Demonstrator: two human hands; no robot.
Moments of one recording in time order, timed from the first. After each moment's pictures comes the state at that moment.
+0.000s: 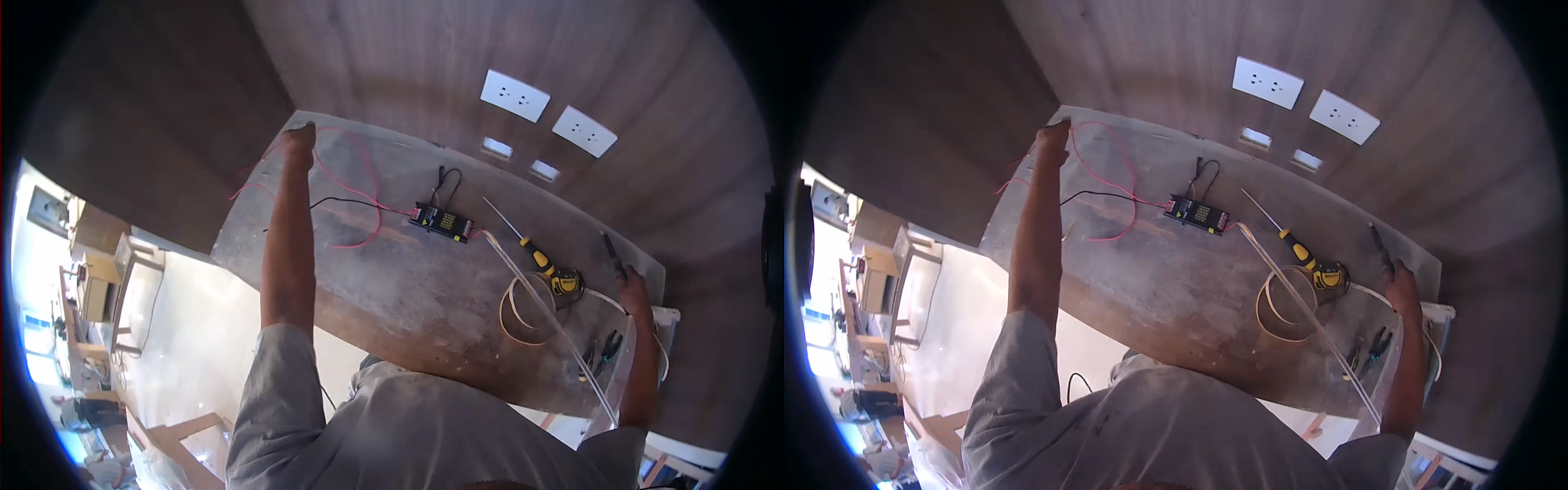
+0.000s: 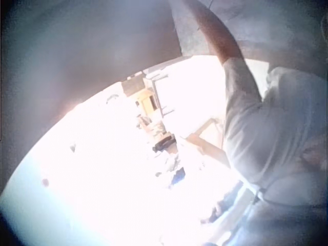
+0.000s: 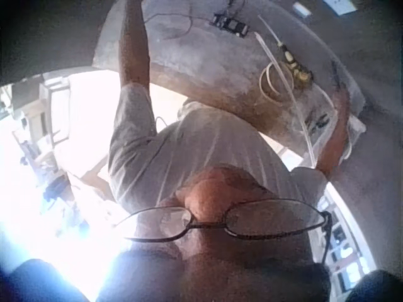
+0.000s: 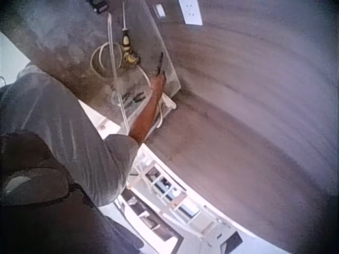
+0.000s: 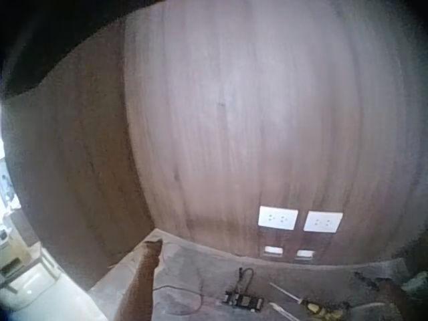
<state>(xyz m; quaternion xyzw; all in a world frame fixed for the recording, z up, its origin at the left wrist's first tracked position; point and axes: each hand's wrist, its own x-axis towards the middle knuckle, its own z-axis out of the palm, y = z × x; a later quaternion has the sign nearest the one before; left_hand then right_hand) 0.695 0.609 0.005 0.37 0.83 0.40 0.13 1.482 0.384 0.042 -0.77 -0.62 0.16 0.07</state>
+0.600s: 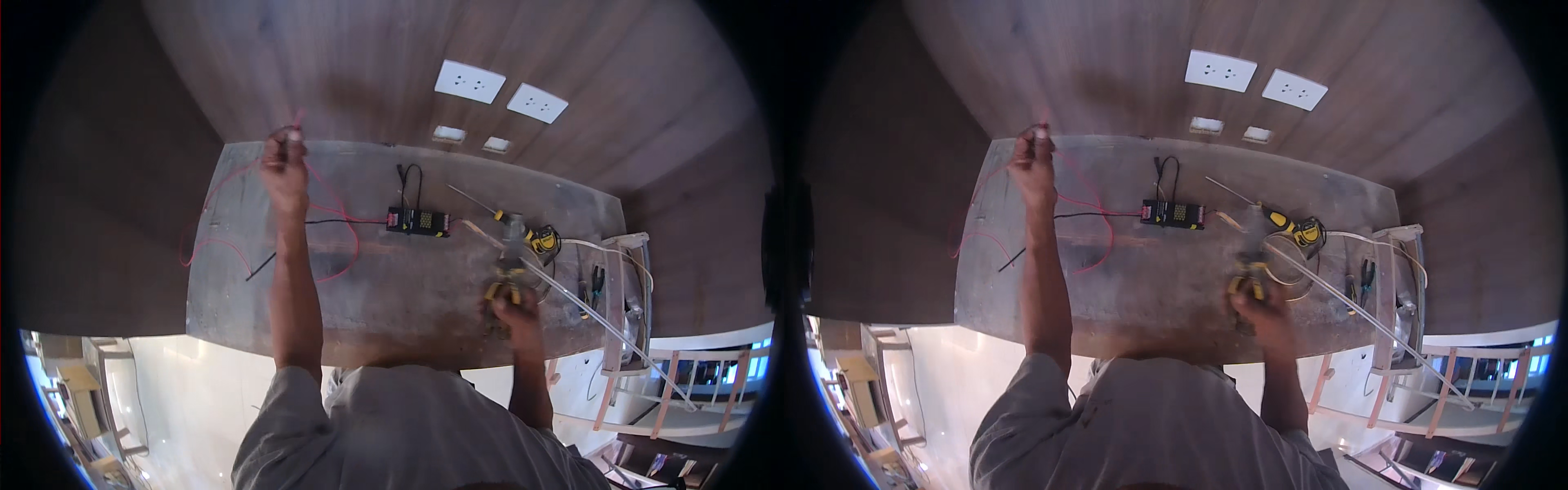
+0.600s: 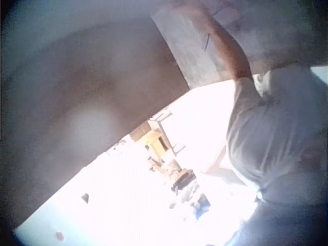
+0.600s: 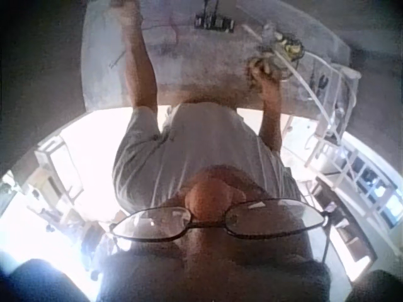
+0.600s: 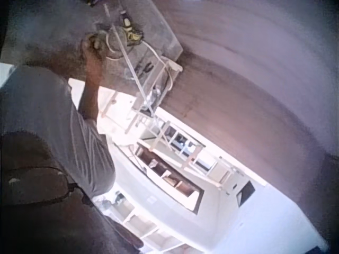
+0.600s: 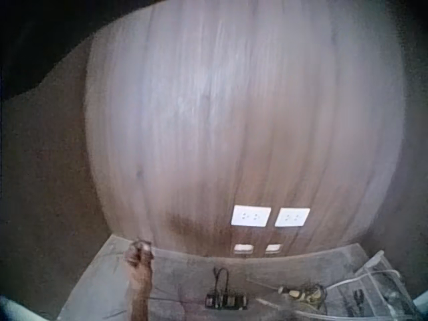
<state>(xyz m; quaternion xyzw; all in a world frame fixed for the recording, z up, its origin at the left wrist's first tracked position) 0.788 0.580 0.030 0.45 0.41 0.73 0.32 1.123 0.263 0.041 -0.49 -0.38 0.53 0.57</state>
